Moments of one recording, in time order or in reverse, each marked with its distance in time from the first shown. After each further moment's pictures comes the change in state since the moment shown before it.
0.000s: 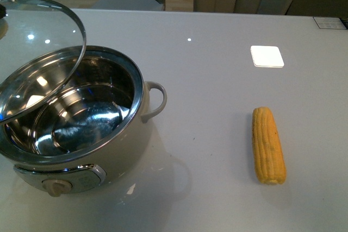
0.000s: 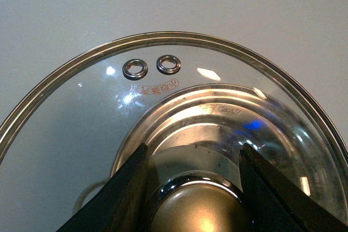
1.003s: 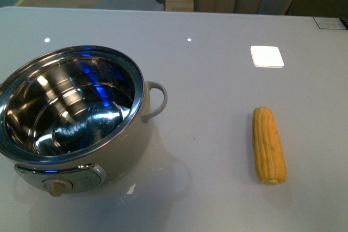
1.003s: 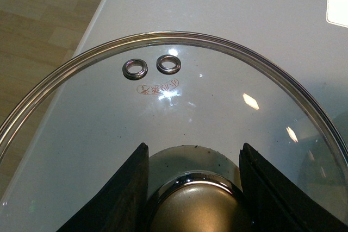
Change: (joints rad) left arm 0.670 0.230 0.064 0.072 0.233 0.217; right arm 0.000 0.000 0.000 0.000 0.000 0.000
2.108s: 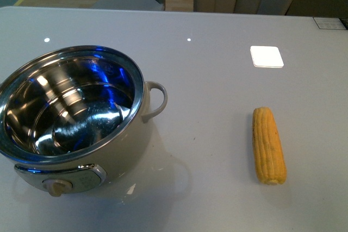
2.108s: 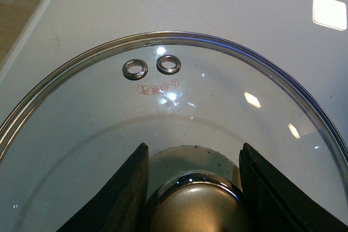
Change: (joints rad) left arm 0.066 0.531 0.071 0.414 0.107 0.041; right arm 0.000 0.000 0.000 0.000 0.000 0.000
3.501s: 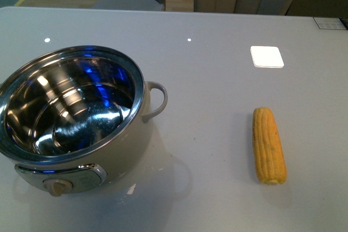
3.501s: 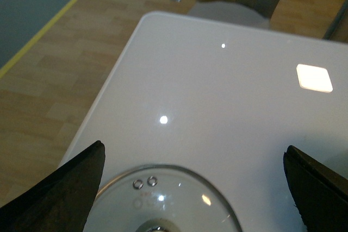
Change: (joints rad) left arm 0.027 -0.602 -0.241 0.005 0.131 -0.118; right arm 0.000 0.000 0.000 0.000 0.000 0.000
